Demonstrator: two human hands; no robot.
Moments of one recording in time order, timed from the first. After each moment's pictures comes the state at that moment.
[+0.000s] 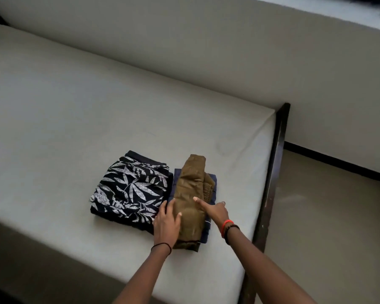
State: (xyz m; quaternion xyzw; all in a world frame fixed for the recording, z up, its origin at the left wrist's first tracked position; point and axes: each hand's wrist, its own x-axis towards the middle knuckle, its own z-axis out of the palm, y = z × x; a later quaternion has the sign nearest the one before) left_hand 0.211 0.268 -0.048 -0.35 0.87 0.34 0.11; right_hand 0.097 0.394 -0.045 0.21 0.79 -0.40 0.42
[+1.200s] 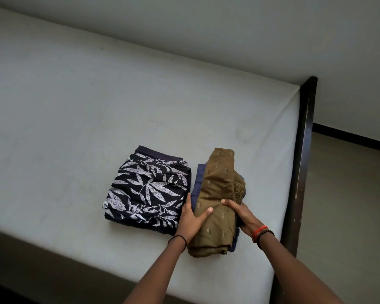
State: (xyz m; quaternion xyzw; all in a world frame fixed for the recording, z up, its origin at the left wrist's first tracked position) left_hand 0.187 0.222 -0.081 -0.38 0.69 0.57 0.25; right_hand 0.101 0.387 -0.103 0.25 0.60 -0.60 0.48
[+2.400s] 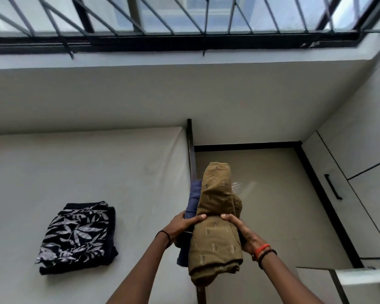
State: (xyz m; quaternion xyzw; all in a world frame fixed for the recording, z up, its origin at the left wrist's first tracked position) left_hand 0.160 0.474 0.129 -0.17 0.69 0.58 0.40; right_hand 0.171 0.693 0.110 0.26 0.53 -0.72 0.37
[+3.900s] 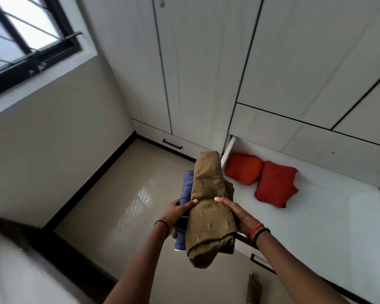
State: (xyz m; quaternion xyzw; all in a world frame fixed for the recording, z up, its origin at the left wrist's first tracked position) left_hand 0.249 0.897 0.186 0.14 0.72 0.39 0.56; right_hand 0.418 1.020 0.132 0.46 0.34 -0.82 -0.04
